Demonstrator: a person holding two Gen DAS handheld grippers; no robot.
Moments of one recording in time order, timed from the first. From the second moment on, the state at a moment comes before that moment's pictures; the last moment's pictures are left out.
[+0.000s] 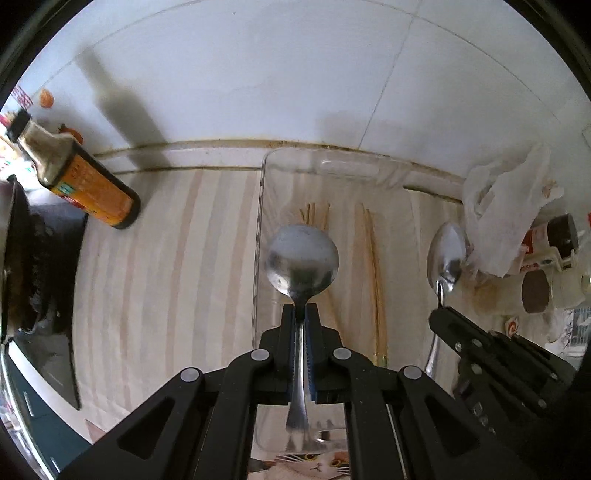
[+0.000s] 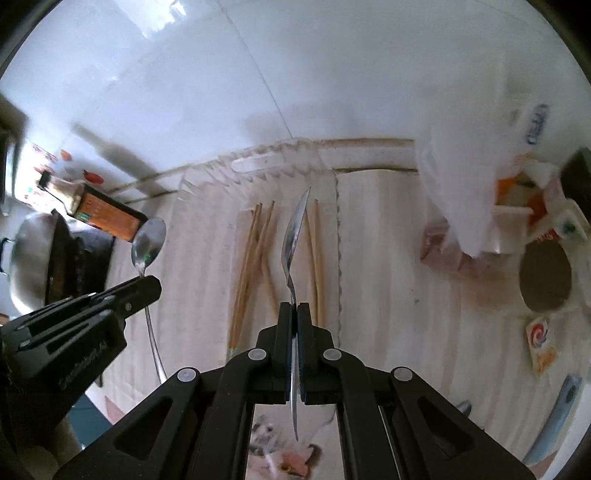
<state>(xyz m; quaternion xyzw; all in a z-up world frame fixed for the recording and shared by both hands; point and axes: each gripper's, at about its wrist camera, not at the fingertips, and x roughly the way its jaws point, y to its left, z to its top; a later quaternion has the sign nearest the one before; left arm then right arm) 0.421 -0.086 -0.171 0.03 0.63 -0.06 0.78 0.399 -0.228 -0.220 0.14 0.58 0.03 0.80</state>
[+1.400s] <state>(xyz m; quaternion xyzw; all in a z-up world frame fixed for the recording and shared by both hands) 0.257 -0.135 -0.191 0.19 0.50 -0.01 0.85 0.171 -0.376 -0.340 0.31 0.61 -0.13 0.72</state>
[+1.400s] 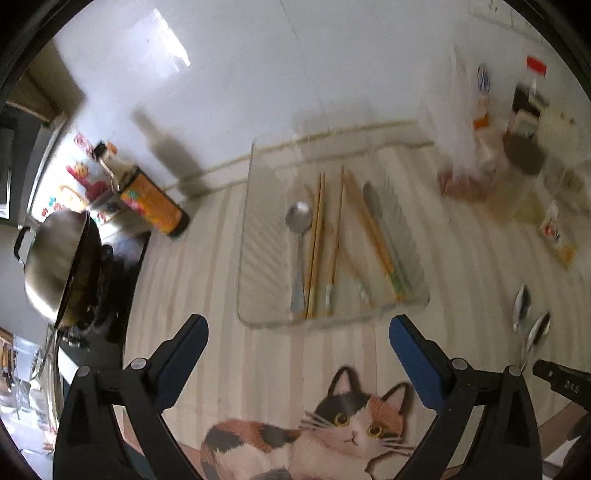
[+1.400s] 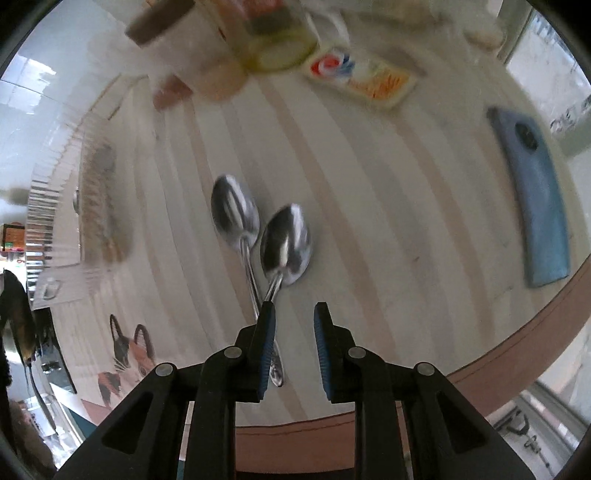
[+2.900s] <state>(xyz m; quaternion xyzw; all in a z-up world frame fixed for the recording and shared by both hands) 0.226 -0.302 -0.301 0.21 0.63 -0.18 0.72 0.131 -0.437 -0.349 0.23 0.62 -0.22 0.72</state>
